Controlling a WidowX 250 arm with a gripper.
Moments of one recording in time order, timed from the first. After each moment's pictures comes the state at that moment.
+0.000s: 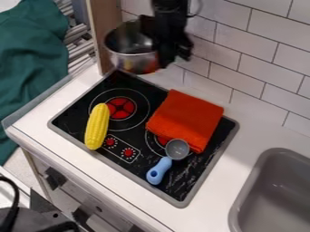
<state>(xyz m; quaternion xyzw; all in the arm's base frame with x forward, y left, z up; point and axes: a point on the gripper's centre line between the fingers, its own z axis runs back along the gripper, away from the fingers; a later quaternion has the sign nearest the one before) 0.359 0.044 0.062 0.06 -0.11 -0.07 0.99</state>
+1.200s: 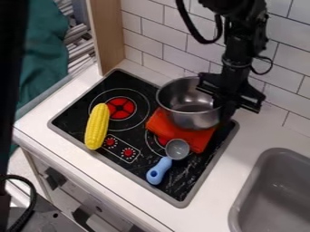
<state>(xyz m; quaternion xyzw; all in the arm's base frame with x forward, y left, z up) 0.361 -0.051 -0.011 -0.01 -0.02 0.03 1.00</state>
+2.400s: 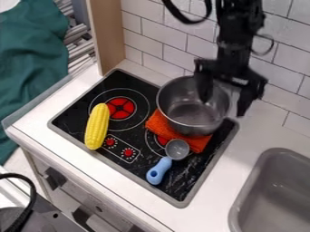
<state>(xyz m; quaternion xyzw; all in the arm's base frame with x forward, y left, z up) 0.338 -0.053 0.053 -0.03 -0.05 0.02 1.00</state>
